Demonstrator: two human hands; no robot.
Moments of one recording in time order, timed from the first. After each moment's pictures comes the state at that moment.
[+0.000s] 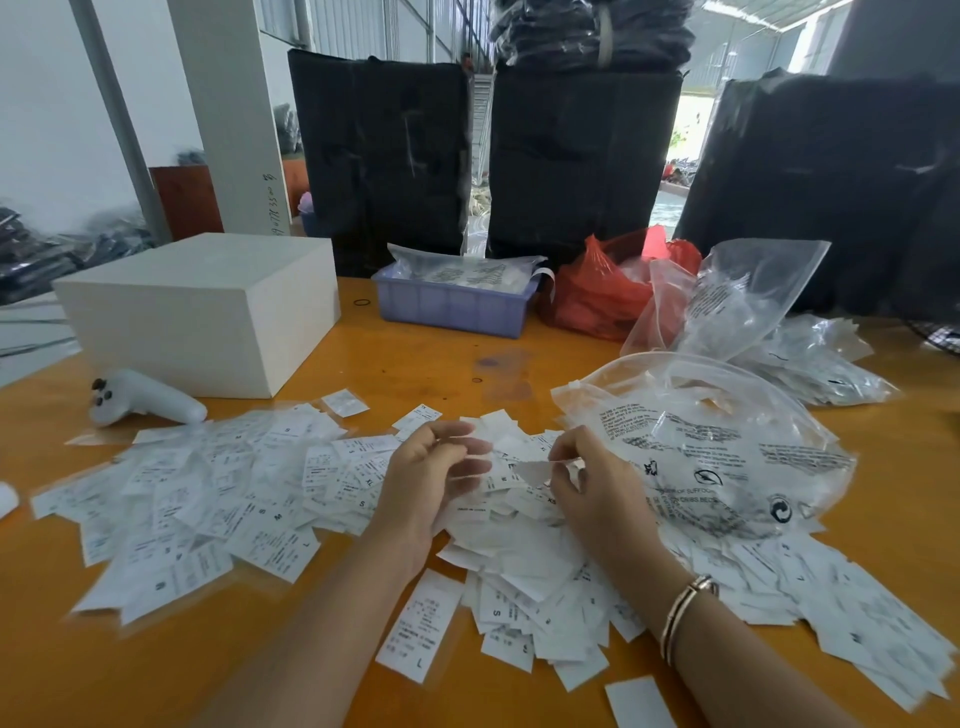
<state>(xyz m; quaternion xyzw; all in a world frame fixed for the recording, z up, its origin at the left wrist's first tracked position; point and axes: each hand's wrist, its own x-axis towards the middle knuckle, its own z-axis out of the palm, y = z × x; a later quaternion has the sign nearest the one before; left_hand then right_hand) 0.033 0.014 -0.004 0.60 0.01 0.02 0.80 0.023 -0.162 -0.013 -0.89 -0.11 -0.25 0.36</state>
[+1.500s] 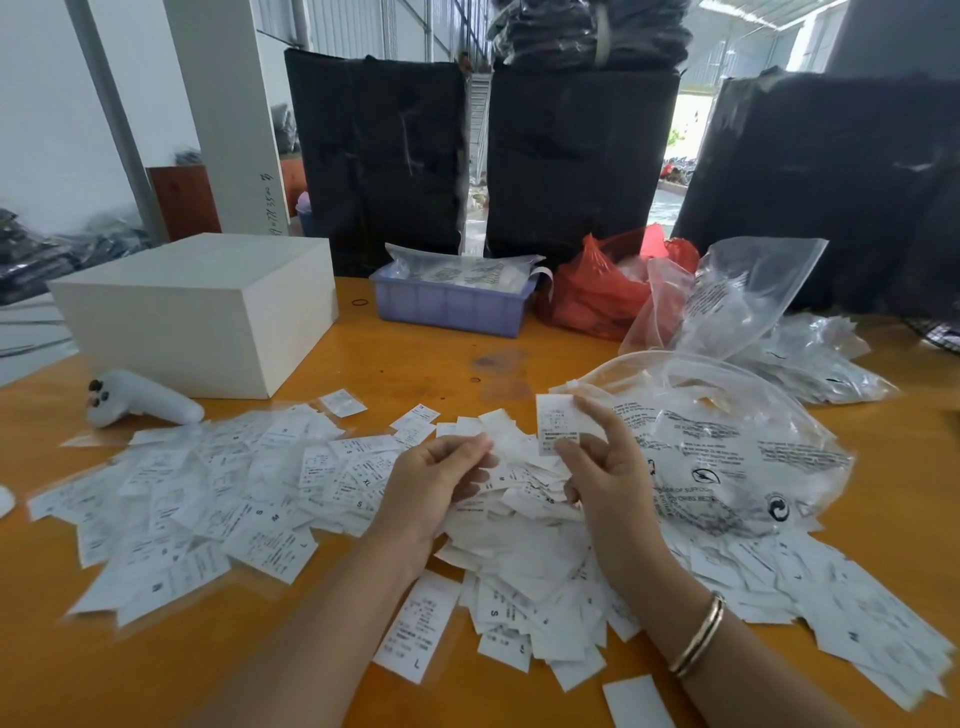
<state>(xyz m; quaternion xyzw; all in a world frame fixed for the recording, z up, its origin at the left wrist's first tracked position) 0.030 0.011 -0.006 0.62 0.00 -0.01 0.78 0.018 -0.156 -0.005 -0.69 -0.04 -0.16 0.71</state>
